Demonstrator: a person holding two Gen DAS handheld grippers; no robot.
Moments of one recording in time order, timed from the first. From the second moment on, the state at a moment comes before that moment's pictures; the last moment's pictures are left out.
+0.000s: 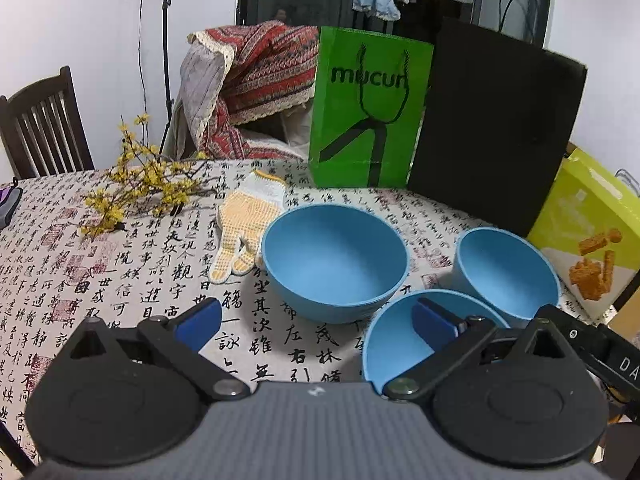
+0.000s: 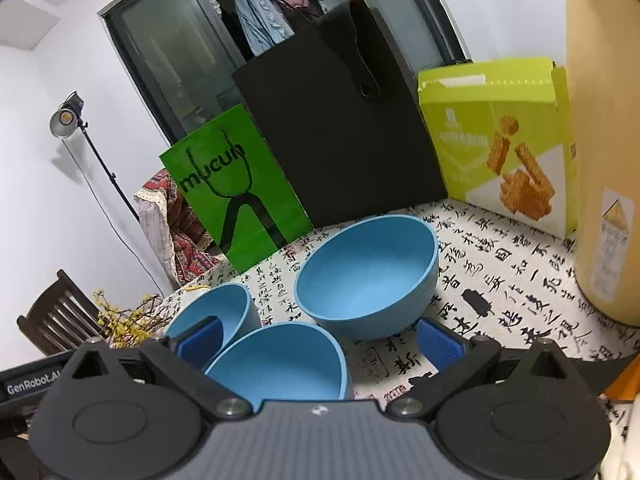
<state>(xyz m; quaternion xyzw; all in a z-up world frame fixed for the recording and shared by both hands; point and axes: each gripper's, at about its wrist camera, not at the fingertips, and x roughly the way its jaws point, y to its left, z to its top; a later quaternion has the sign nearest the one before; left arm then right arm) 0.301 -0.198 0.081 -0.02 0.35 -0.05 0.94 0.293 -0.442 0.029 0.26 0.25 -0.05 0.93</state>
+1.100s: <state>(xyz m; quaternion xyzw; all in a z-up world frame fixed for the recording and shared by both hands) 0.332 -0.223 0.024 0.00 0.44 -0.05 0.89 0.312 -0.429 -0.015 0.22 0.31 -0.05 0.92</state>
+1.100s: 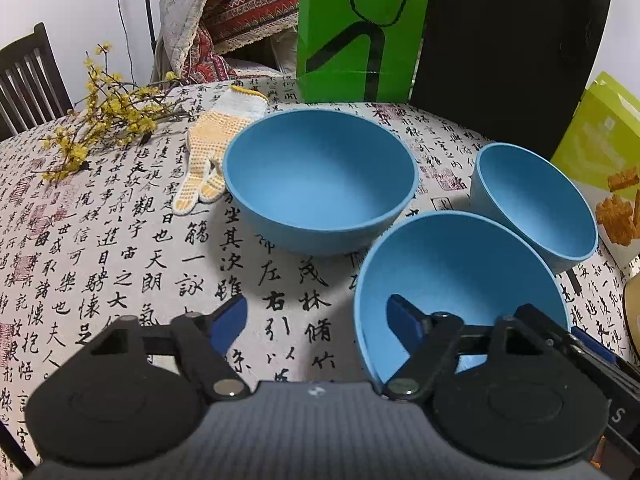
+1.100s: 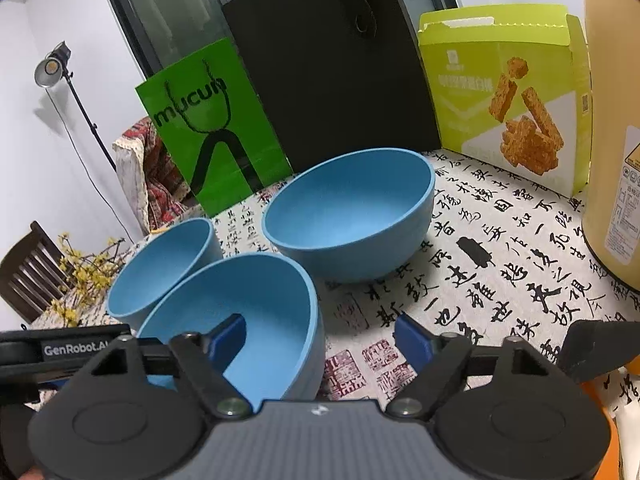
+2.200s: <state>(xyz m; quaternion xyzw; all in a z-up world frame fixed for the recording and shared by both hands) 0.324 -0.241 0.018 -0.01 0.46 -0.09 0.88 0.320 -0.425 -0.027 0.23 0.34 -0.04 0.91</state>
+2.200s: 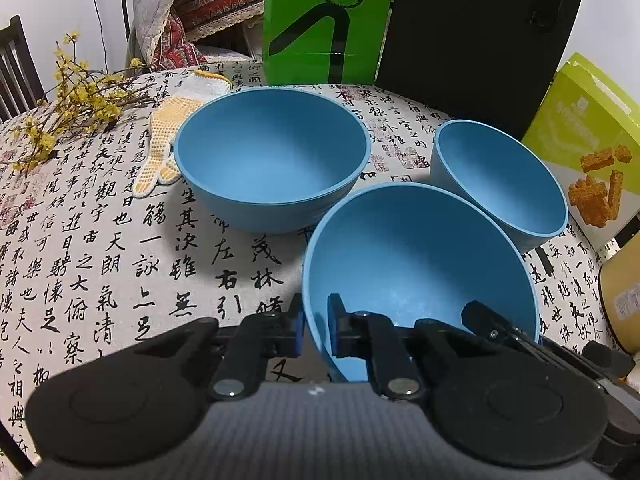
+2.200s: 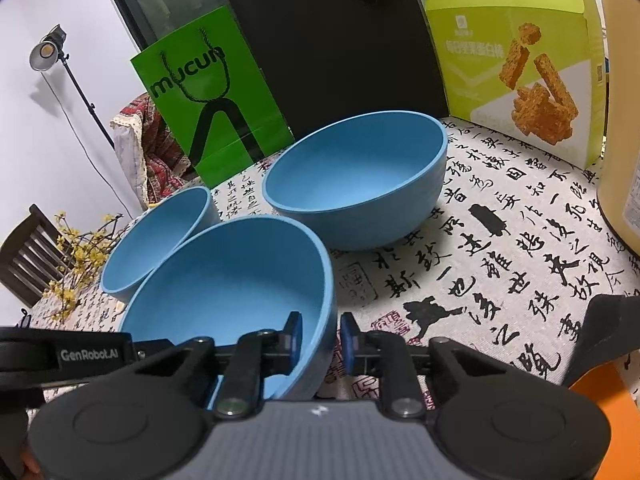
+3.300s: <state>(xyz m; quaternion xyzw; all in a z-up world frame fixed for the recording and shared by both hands) 0.311 -0.237 0.030 -0.01 0.43 -0.10 0.90 0.310 -0.419 -0.021 0.21 0.33 -0.04 0.92</state>
